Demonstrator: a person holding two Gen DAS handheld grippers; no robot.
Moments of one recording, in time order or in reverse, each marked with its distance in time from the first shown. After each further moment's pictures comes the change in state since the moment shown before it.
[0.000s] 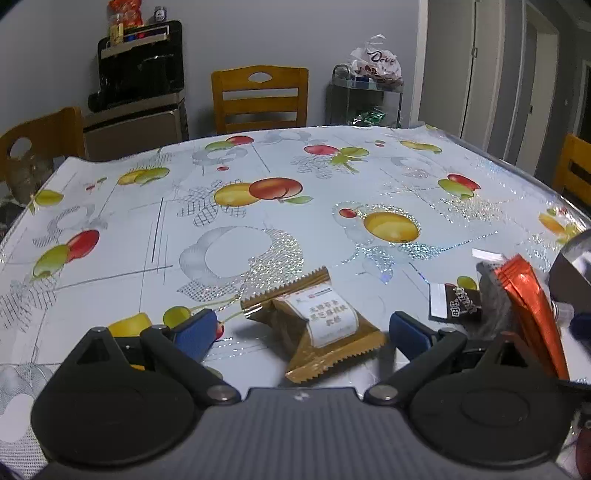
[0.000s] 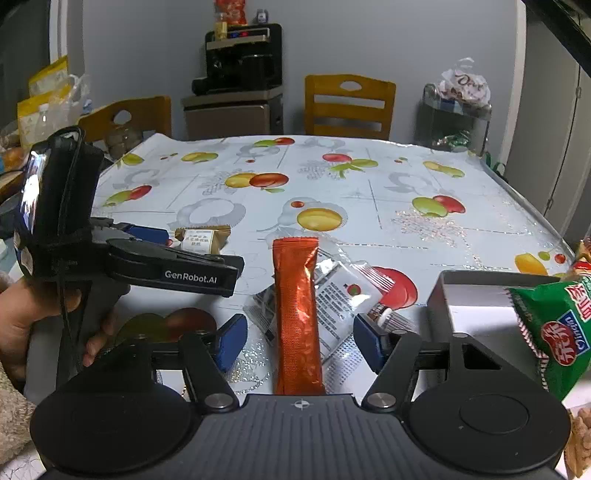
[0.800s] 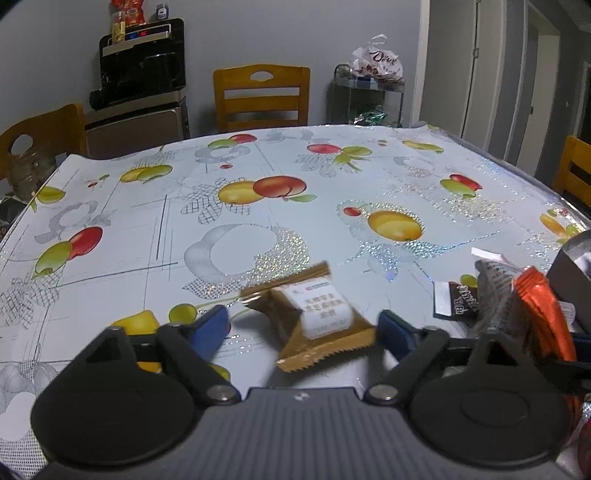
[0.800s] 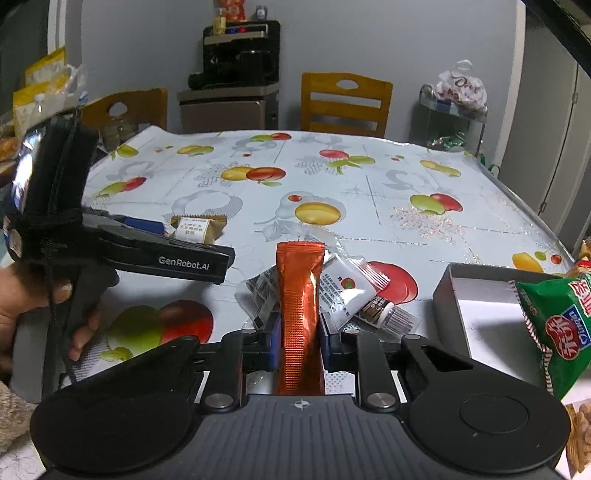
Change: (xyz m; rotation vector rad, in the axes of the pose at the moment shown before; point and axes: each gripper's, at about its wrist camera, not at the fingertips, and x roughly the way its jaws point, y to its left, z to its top) left arm -0.003 0.004 -0.002 0.006 -0.010 -0.009; right arm -0.004 0.005 -0.005 0.006 -0.004 -0.026
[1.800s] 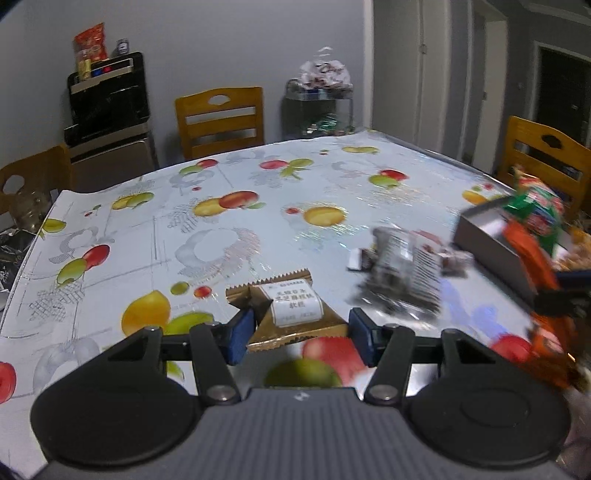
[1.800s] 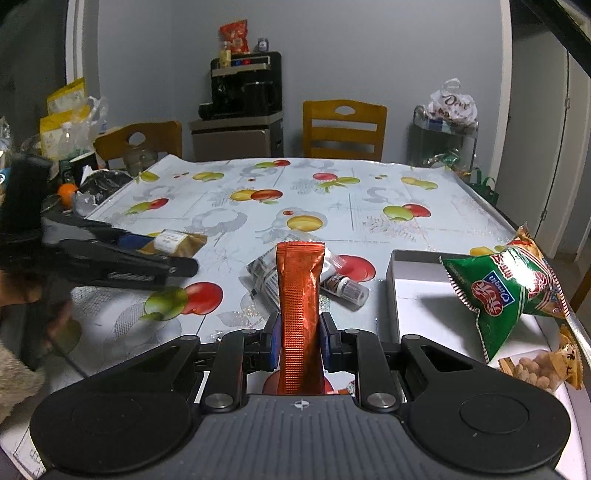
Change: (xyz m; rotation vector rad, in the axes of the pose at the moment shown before) left arm -0.111 -0.025 -0.033 0.136 -0.030 -0.102; right arm -0.085 -0.031 -0.034 0.008 -0.072 0.047
